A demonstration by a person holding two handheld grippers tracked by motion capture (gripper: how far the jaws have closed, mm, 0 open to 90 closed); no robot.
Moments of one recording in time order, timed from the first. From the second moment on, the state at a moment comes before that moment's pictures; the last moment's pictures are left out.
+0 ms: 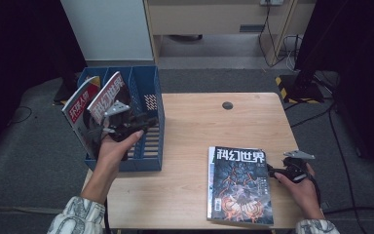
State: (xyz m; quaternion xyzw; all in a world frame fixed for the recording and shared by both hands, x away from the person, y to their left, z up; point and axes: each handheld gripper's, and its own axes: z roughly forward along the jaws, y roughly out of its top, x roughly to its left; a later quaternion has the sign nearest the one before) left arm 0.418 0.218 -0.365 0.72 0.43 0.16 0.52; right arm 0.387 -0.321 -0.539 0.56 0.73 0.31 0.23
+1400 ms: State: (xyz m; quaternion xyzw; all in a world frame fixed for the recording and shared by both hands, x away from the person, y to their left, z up) left arm 0.397 0.067 -0.488 0.79 0.38 0.09 0.47; right arm 0.352 -0.313 -0.495 0.49 0.73 0.38 0.27
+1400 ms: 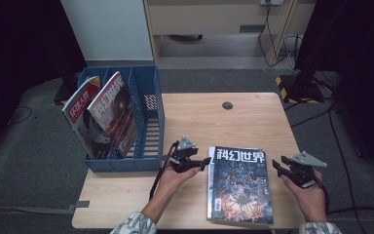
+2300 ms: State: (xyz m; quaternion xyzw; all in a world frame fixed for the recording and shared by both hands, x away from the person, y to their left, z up) left arm 0.378 0.049 -0.507 0.83 0.36 0.08 0.43; right arm 0.368 -0.283 -0.516 0.48 0.76 0.39 0.17
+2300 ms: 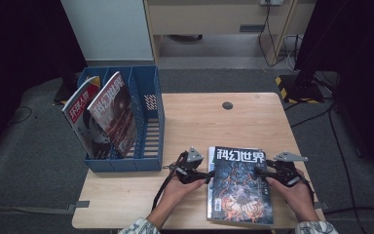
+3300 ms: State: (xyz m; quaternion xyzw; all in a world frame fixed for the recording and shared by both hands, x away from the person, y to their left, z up) left arm 0.381 0.048 -0.522 0.83 0.36 0.05 0.42; right arm 0.375 -0.257 -0.518 0.41 0.80 0.40 0.19
